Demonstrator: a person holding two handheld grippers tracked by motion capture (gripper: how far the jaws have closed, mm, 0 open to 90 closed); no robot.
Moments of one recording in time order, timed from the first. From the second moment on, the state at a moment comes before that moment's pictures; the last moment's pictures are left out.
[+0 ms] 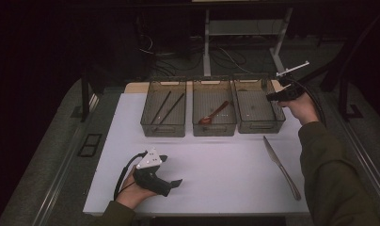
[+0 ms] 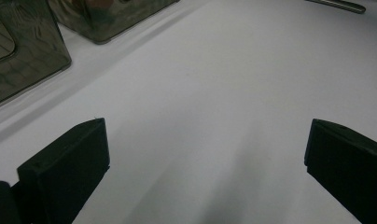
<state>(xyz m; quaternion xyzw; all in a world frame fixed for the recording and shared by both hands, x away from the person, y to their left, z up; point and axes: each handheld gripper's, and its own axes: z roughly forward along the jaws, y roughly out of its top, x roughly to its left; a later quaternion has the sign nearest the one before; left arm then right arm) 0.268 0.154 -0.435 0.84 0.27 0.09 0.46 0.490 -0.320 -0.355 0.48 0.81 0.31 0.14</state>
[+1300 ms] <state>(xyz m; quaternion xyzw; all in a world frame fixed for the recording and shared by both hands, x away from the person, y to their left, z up) 0.268 0.154 -0.436 0.85 0.27 0.09 0.46 0.453 -0.332 -0.359 0.48 0.79 0.37 0.10</state>
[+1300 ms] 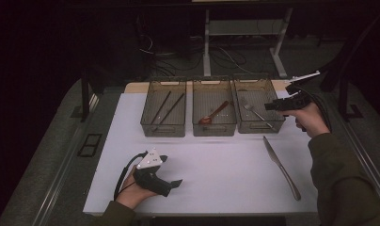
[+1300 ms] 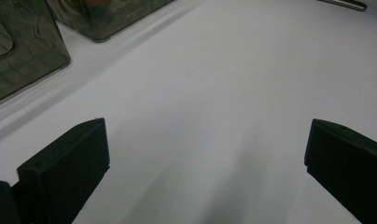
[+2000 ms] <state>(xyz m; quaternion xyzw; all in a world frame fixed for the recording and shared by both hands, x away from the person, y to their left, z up) 0.268 0.152 -0.436 0.85 0.26 0.09 0.46 0.379 -0.336 -0.358 0.45 0.82 0.34 0.11</state>
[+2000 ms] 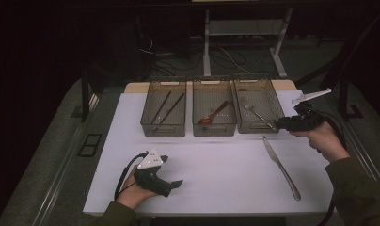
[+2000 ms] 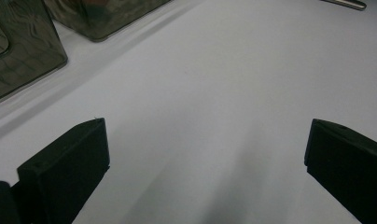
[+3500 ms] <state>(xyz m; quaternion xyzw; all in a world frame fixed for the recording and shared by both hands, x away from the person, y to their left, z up) 0.266 0.151 -0.436 0.84 0.26 0.09 0.46 0.320 -0.311 -0.415 0.46 0.88 0.12 0.01</state>
